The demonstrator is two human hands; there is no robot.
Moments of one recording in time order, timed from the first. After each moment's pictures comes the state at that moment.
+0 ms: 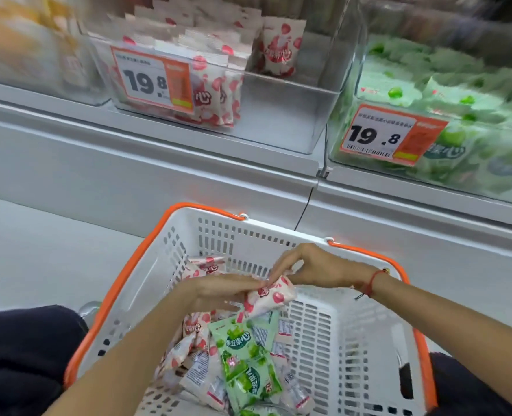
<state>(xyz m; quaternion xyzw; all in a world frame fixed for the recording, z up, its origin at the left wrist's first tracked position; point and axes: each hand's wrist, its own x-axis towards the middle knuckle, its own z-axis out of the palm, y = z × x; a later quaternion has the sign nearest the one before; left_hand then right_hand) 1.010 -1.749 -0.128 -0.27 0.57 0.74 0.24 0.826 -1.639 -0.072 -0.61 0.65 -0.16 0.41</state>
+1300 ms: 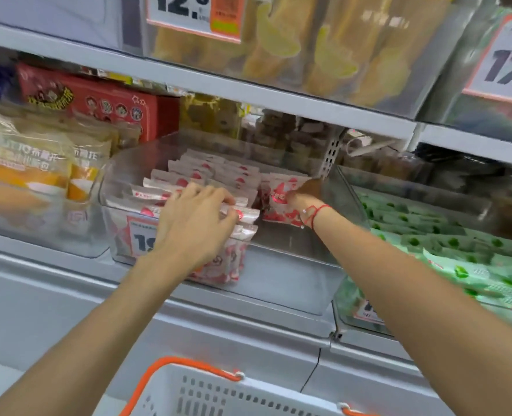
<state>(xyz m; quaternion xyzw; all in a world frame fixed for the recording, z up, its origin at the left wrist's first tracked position) 0.956 -1.904 0.112 -0.34 0.89 0.03 -0.31 0.729 -1.901 0.115 -0.27 0.86 -0.40 0.15</state>
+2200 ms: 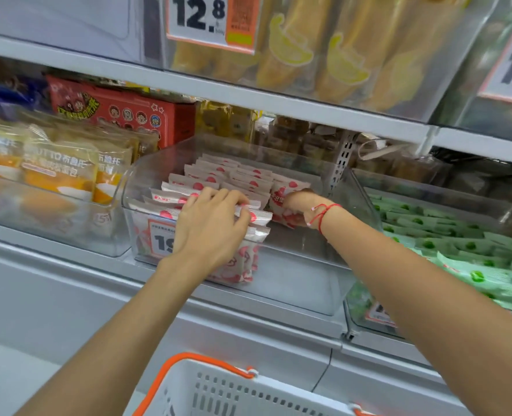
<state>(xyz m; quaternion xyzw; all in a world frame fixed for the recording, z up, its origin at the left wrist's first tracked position) 0.953 -1.907 0.107 -0.34 0.88 0.05 -0.33 0.771 -1.883 0.140 -0.33 0.79 -0.42 0.29</state>
